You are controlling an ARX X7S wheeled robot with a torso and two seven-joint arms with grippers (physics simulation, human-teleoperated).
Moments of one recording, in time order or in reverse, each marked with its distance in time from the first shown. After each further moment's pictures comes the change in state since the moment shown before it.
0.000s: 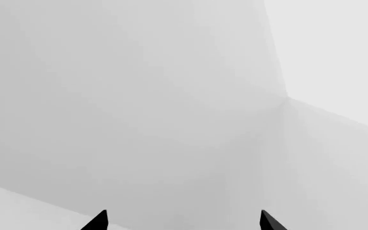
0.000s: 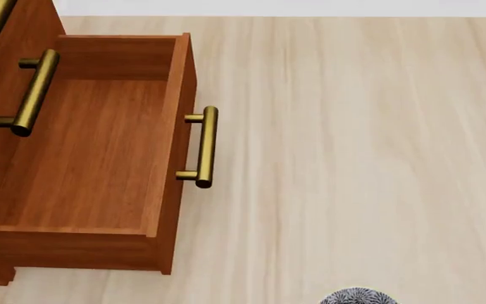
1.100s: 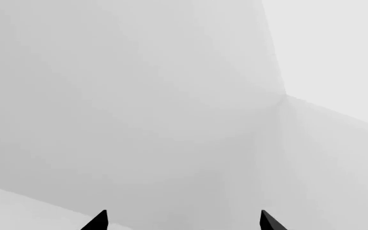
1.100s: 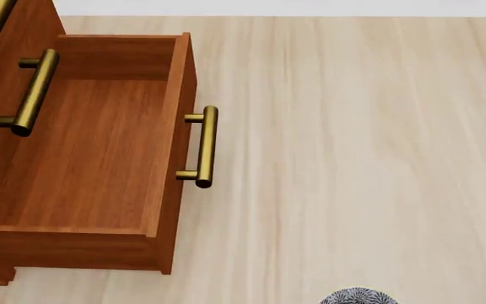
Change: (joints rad) left arm 0.012 -0.001 0.017 0.001 -0.003 0.009 -0.006; right arm 0.250 0.080 0.065 -0.207 0.352 0.326 0.194
